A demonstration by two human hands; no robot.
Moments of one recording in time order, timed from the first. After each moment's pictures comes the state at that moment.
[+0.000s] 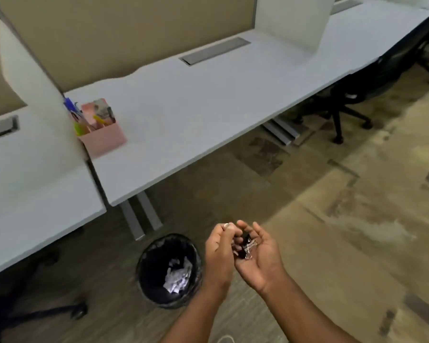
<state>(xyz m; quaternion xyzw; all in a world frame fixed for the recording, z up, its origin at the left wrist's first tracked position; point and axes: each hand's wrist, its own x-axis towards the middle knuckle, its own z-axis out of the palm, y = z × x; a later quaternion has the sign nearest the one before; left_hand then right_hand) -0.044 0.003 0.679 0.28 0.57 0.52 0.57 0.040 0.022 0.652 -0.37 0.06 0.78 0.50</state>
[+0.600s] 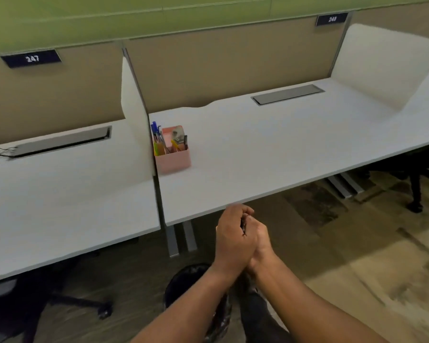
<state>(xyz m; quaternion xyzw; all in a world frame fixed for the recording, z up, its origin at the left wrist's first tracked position) -0.149 0.103 0.733 0.51 0.67 0.51 0.18 -0.096 0.132 0.728 -0.31 -0.04 0.86 0.41</state>
